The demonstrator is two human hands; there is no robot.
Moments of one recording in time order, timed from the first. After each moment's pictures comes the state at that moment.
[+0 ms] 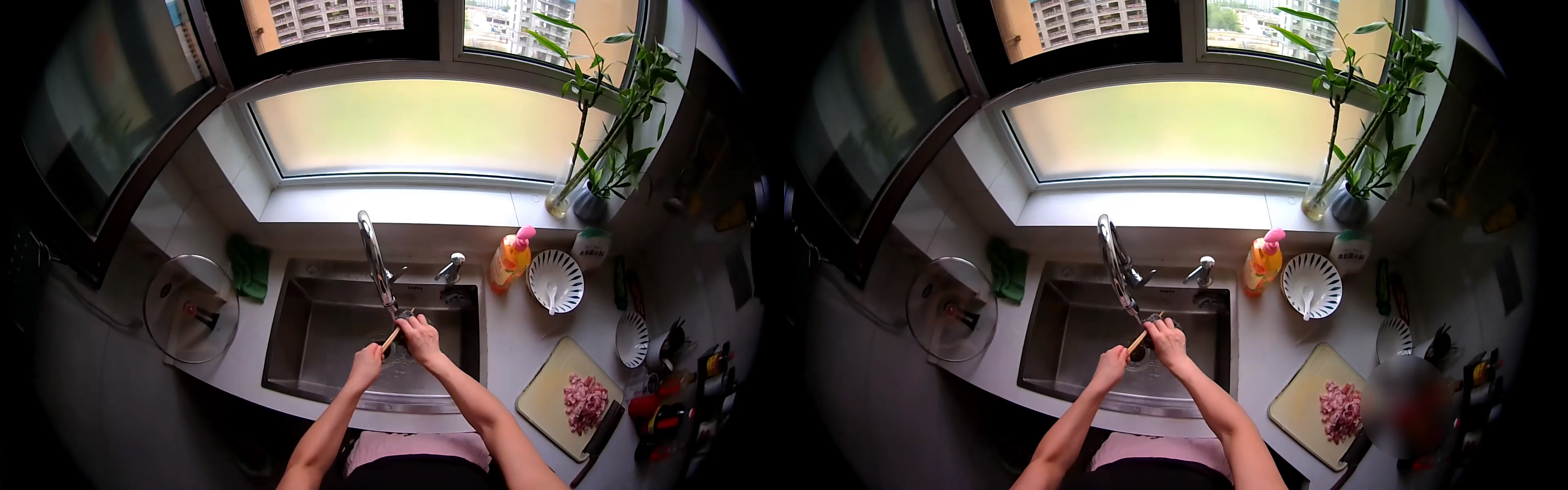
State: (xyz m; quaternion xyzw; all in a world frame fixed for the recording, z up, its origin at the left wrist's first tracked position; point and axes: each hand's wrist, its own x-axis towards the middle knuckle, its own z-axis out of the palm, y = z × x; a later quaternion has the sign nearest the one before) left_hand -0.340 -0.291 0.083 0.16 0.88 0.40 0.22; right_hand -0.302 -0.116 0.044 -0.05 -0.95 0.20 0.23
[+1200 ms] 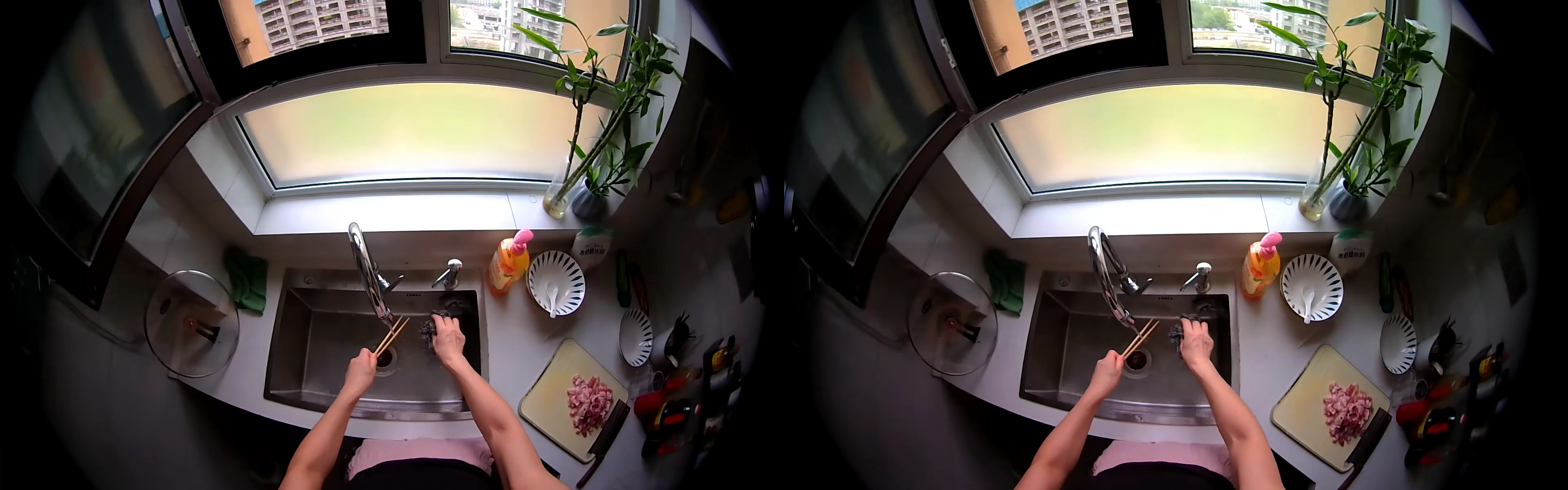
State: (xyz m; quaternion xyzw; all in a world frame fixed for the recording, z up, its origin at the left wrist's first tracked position) left_hand -0.361 -0.297 0.047 0.17 0.92 0.29 0.20; right_hand -0.284 -0.064 0.021 -0.25 -0.93 0.20 0.17
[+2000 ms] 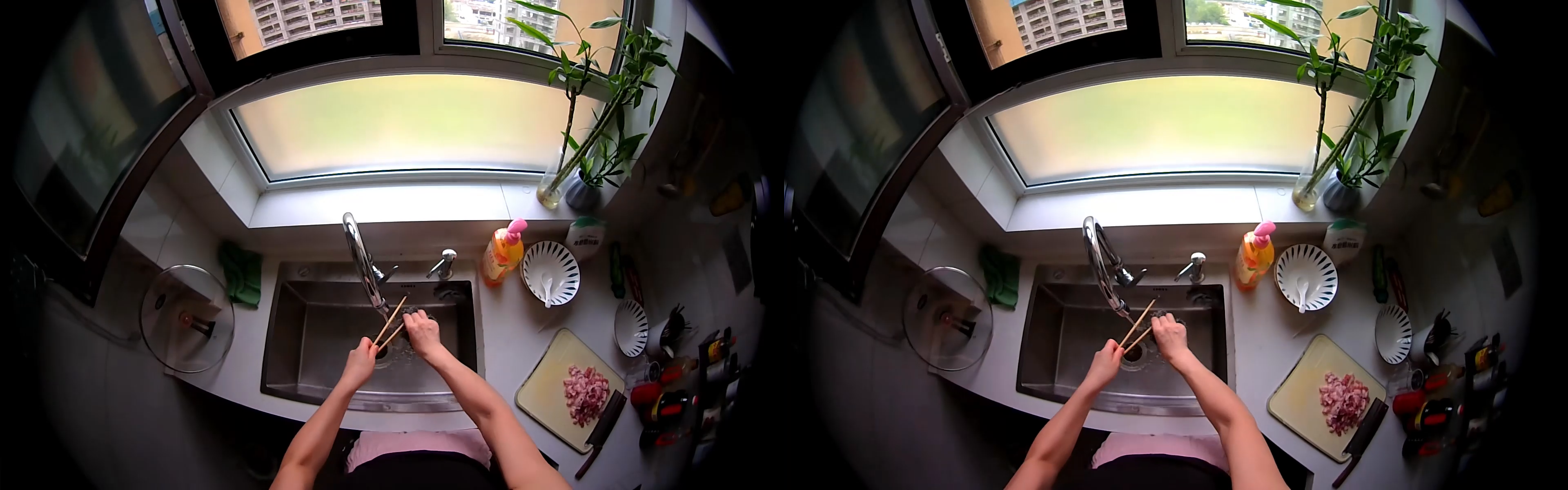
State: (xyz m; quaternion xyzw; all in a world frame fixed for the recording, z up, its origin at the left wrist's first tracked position) left_hand -0.354 -0.289 0.071 0.17 0.87 0.40 0.22; right_hand -0.308 -0.097 0.024 -0.09 -0.97 0.12 0.18
